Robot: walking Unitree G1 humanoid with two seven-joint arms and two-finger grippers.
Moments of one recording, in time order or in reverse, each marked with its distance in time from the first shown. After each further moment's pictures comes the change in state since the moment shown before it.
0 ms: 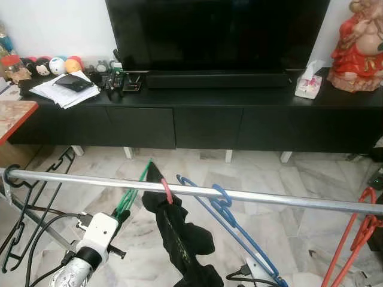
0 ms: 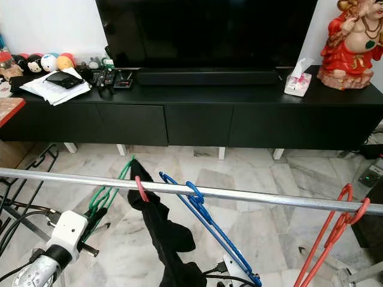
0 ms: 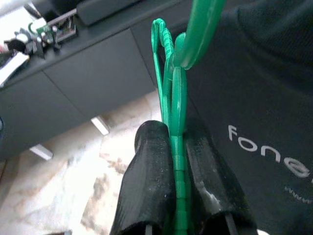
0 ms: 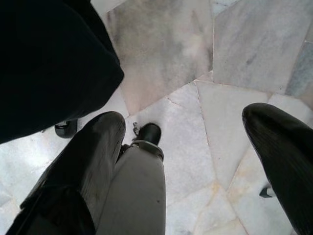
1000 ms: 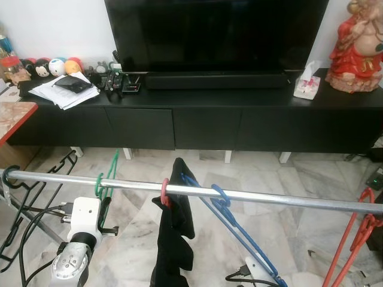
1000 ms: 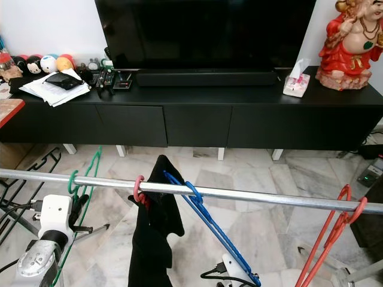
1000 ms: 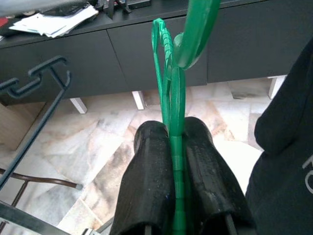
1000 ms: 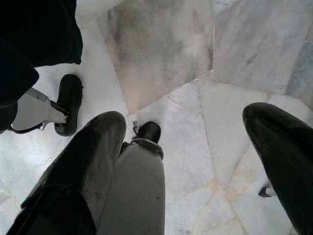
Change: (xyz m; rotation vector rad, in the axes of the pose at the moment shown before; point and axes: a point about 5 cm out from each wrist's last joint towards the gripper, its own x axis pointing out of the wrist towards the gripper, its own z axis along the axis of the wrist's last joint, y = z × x) left arm 0.022 0.031 -0.006 -0.221 0.104 0.324; right arm 0.000 0.001 0.000 -0.018 0.002 0.004
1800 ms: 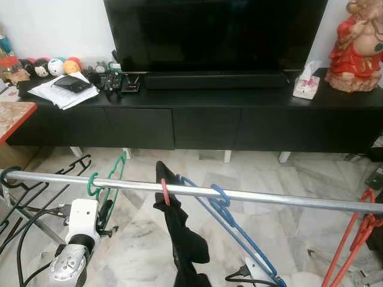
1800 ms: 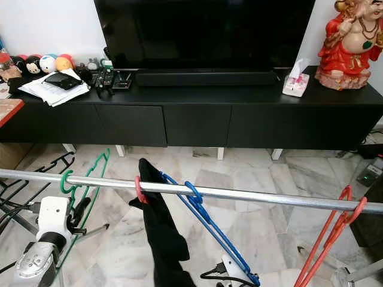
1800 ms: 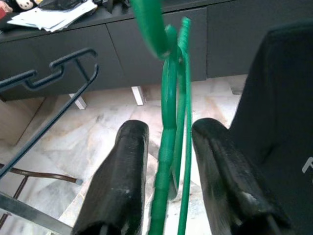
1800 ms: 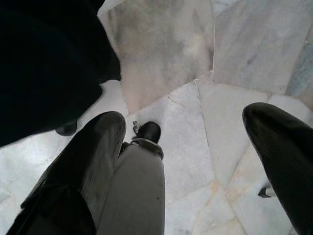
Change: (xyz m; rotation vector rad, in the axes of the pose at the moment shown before) left arm -0.006 0.001 -0.002 0.000 0.008 -0.010; right arm 0.000 0.000 0.000 -0.001 0.000 0.002
